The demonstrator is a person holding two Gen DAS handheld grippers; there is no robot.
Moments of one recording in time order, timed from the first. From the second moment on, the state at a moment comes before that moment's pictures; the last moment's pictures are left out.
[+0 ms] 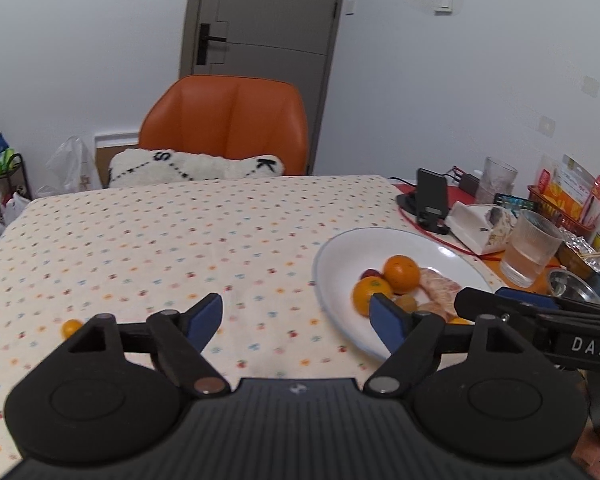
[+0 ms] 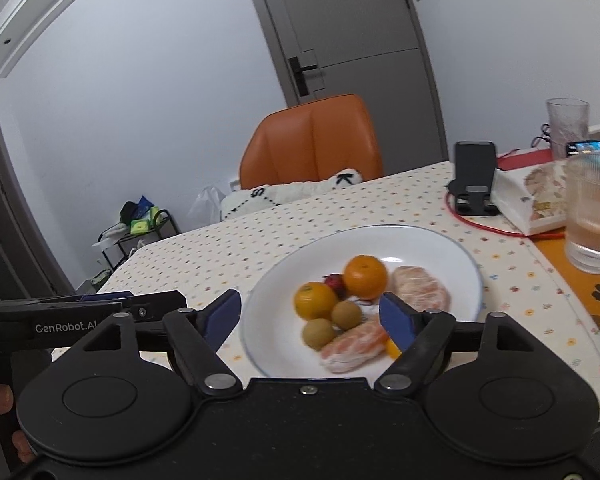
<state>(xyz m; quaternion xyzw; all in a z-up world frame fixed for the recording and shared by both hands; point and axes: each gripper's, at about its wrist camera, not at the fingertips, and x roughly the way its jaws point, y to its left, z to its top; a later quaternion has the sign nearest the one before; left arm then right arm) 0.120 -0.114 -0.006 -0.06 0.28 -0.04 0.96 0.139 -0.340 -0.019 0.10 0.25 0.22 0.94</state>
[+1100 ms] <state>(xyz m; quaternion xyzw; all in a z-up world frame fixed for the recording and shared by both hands) 0.078 0.019 -0.019 -0.11 0.28 0.07 0.95 0.142 -0.216 -0.025 0.06 0.28 0.32 0.90</state>
